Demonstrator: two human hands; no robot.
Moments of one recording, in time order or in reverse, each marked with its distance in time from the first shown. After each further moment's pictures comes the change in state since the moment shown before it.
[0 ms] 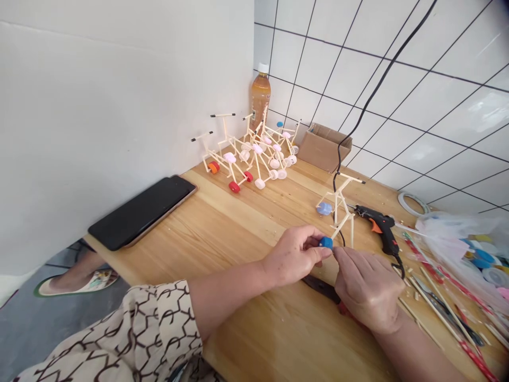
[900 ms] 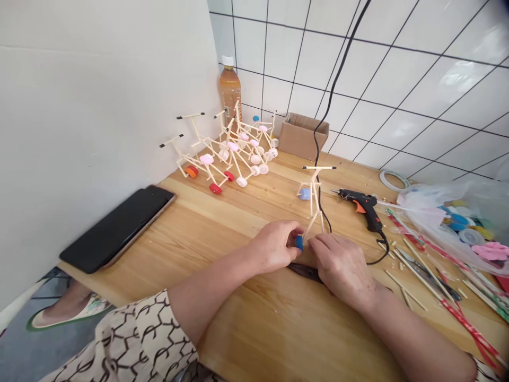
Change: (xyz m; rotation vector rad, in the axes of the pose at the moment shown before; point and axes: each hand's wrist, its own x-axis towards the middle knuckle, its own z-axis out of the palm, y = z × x) left_hand 0.004 0.003 -0.016 0.854 -0.076 0.080; right_hand -0.007 -0.007 0.008 0.135 -0.396 0.139
